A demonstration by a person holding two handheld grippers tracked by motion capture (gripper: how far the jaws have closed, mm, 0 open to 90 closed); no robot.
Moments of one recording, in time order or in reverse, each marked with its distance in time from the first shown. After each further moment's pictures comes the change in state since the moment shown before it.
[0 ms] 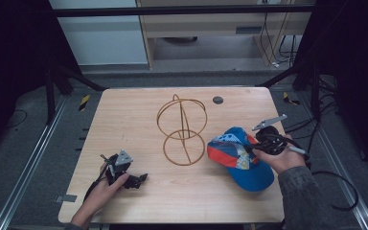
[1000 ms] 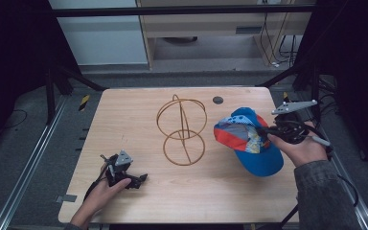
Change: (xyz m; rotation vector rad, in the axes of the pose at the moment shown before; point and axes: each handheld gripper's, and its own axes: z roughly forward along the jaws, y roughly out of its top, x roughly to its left) left arm 0.000 0.000 0.000 0.001 -0.004 0.003; right arm -0.007 0.022 -0.069 -0.179 -0.065 -0.014
